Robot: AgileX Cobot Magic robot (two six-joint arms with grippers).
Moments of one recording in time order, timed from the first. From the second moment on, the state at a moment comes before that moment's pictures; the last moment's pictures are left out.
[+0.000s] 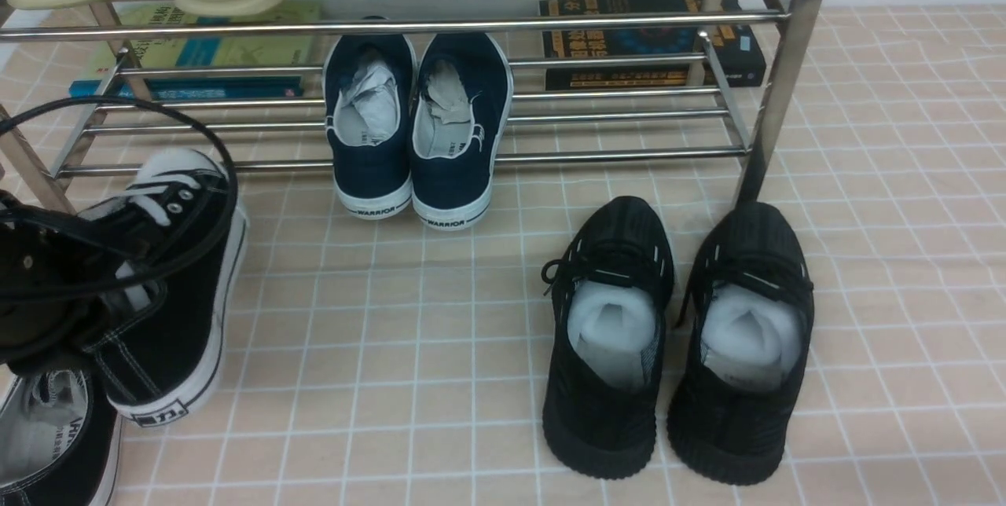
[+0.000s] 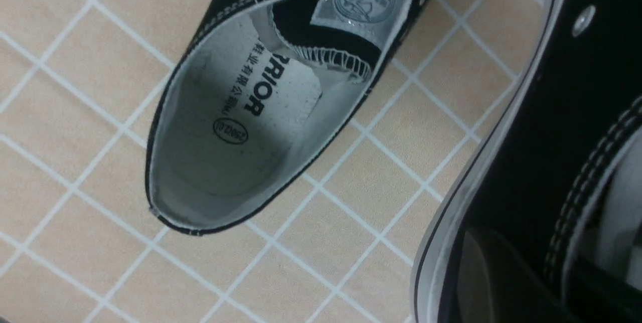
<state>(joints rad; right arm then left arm) -0.01 -0.01 0.01 0.06 0.39 -0.05 -0.08 1.24 -0.94 0.09 0.97 -0.85</state>
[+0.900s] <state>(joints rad) -0.01 -0.01 0.01 0.06 0.39 -0.05 -0.08 1.44 -0.94 0.09 0.94 -0.80</state>
